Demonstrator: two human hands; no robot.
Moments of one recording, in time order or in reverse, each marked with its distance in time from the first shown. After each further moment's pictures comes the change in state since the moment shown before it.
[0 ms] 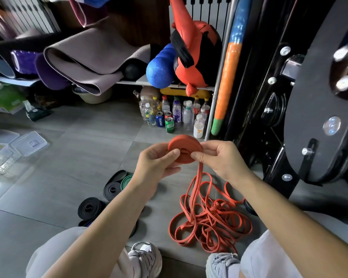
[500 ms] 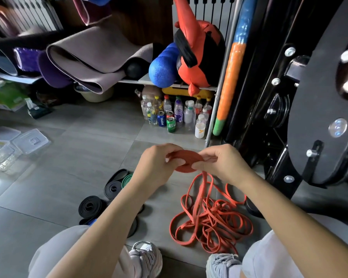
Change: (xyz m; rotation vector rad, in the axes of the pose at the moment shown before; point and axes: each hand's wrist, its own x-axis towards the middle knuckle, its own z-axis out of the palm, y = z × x) left_hand 0.001 0.005 -0.008 0.940 0.036 0.454; right_hand 0.000 0.003 -0.003 -0.354 -0.085 0.048
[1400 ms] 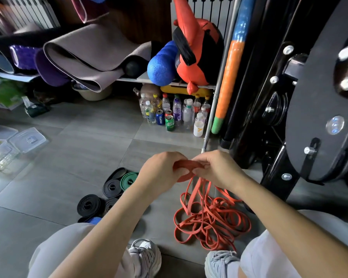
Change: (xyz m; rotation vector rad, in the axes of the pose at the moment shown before) left_hand -0.005 0.004 0.008 0.215 -0.224 0.026; right_hand 0.003 0.015 0.014 -0.304 -0.040 -0.042
